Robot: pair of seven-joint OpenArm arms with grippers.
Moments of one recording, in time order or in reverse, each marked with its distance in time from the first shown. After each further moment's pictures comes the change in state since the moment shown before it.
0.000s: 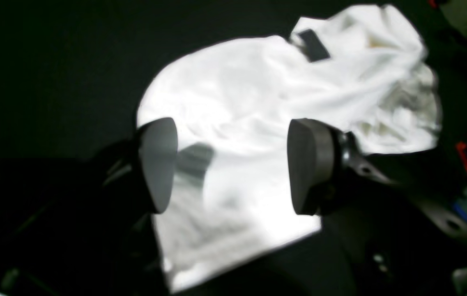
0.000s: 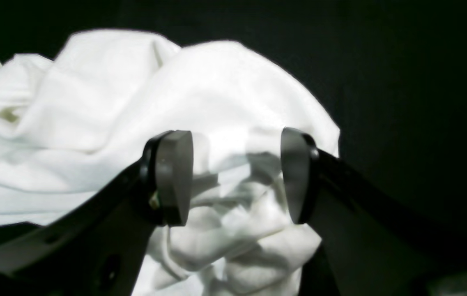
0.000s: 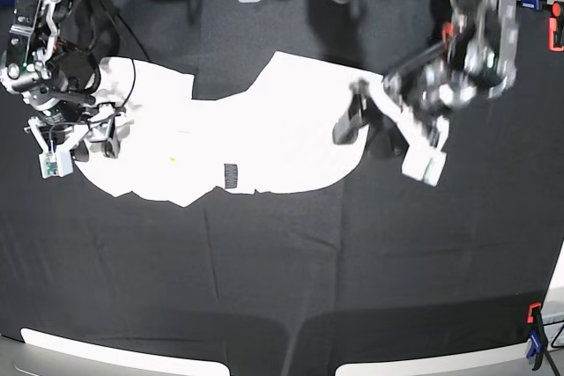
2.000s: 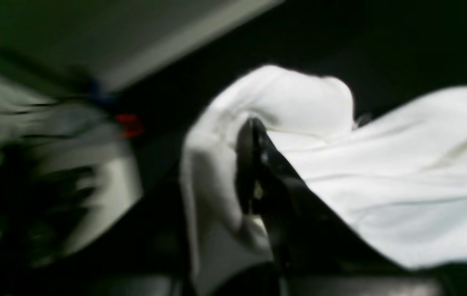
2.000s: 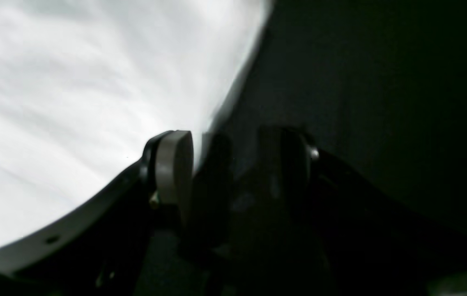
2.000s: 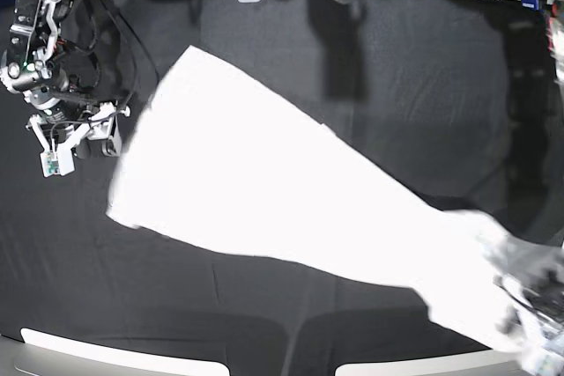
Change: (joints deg) left arm -42.8 -23.1 0.2 -9.7 13.4 0.3 15.7; right arm 0.0 -0.2 0.0 0.0 0.7 0.0 -1.3
